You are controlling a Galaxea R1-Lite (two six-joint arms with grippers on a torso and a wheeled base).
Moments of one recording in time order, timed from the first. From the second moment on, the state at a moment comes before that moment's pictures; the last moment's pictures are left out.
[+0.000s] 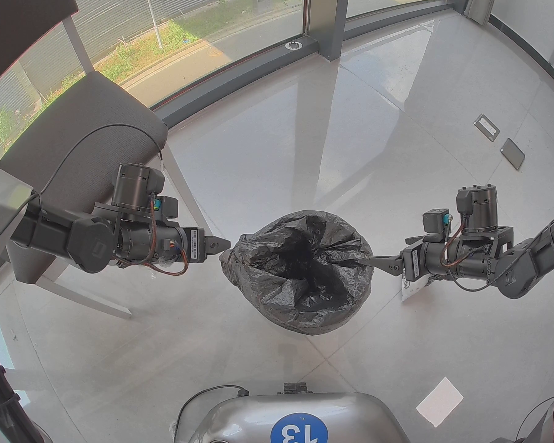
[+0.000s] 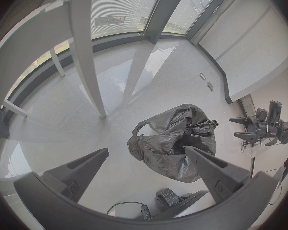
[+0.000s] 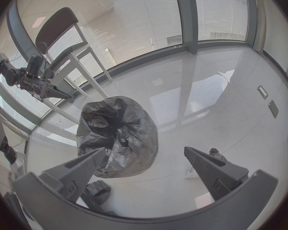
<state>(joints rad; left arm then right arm) -0.31 1.95 -1.14 -0.18 -0.15 -0.16 0.29 1.92 -0.85 -0.57 0.23 -0.04</state>
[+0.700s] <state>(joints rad) -0.40 1.84 -1.13 -0.23 -0.15 -0.16 -0.12 1.97 -0.83 -0.58 0.23 -0.45</state>
